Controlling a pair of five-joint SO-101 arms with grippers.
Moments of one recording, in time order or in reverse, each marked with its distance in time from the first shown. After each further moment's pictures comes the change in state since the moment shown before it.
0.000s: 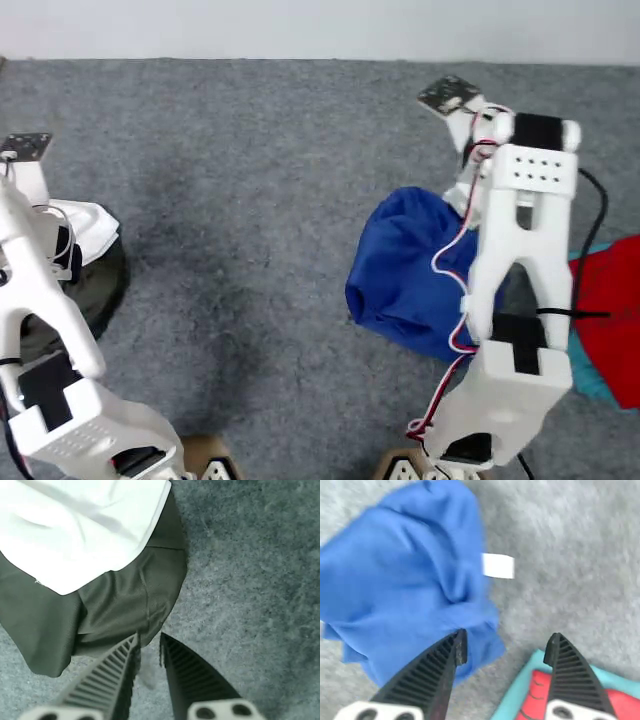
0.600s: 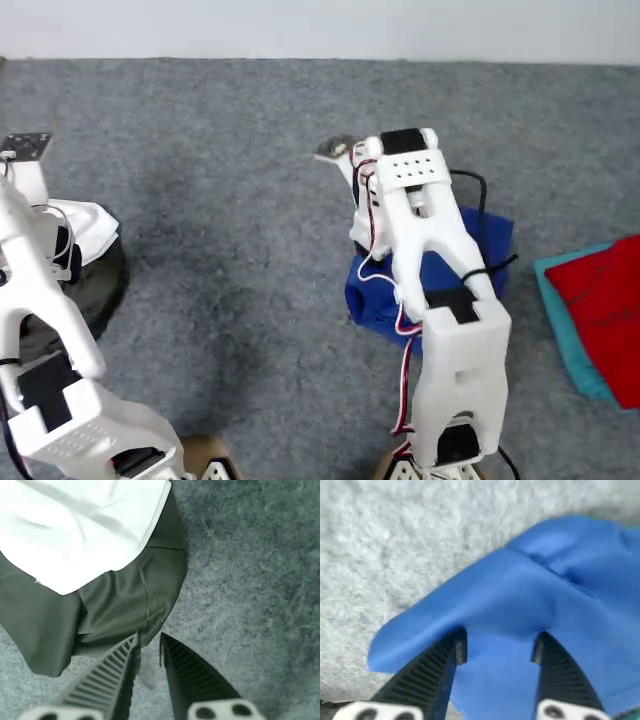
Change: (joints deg) left arm 0.0 0.0 0.0 0.0 0.0; right arm -18.4 17.4 -0.3 4.4 -11.9
